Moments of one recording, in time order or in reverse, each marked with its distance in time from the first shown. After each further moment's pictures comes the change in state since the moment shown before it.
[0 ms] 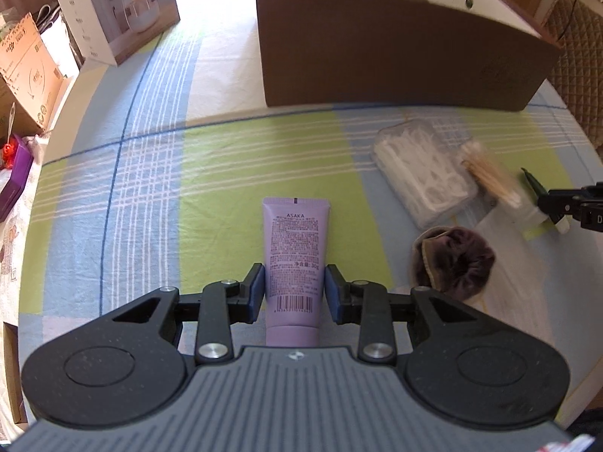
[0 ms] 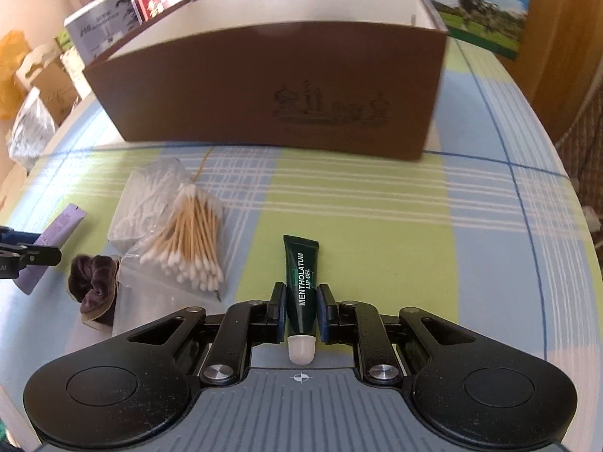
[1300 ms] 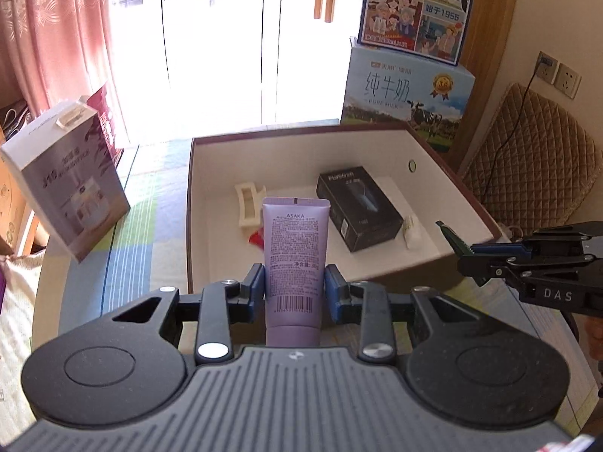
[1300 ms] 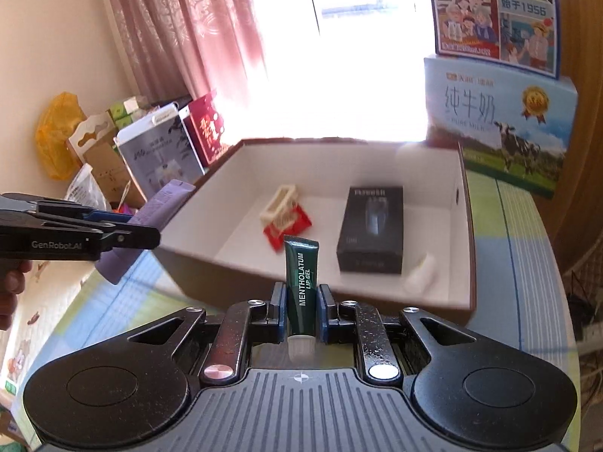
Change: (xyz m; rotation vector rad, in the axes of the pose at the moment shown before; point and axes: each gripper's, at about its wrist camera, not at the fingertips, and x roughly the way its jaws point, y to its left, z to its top) left arm -0.061 -0.033 0.162 0.063 -0.309 -0.126; right arm -0.044 0.016 0.134 -0.084 -0.255 0.166
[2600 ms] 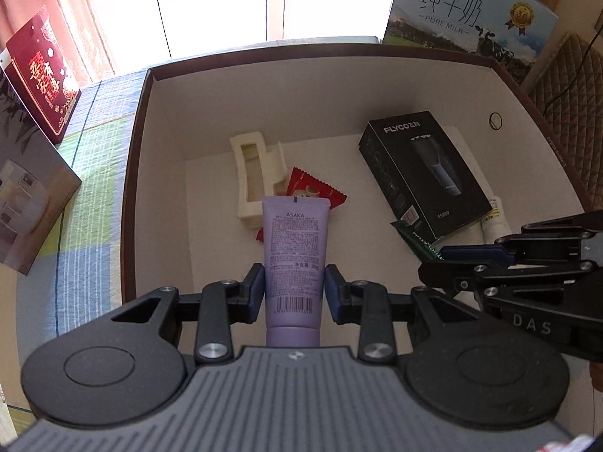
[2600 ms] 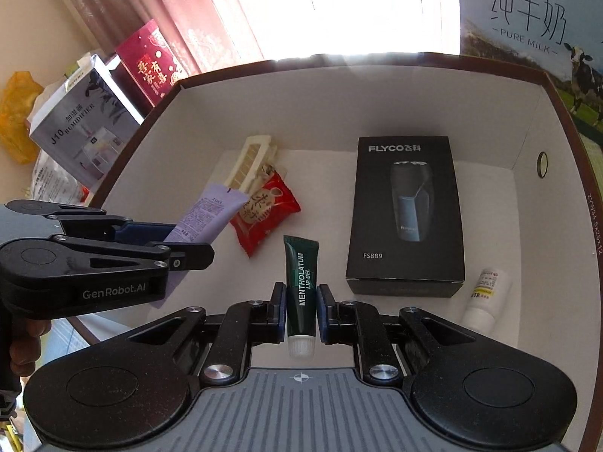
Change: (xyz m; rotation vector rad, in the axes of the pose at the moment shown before) left arm 0.164 0.027 0.033 -0.005 0.298 0.018; right arm 0.157 -0.034 0.041 0.117 0.300 -0.004
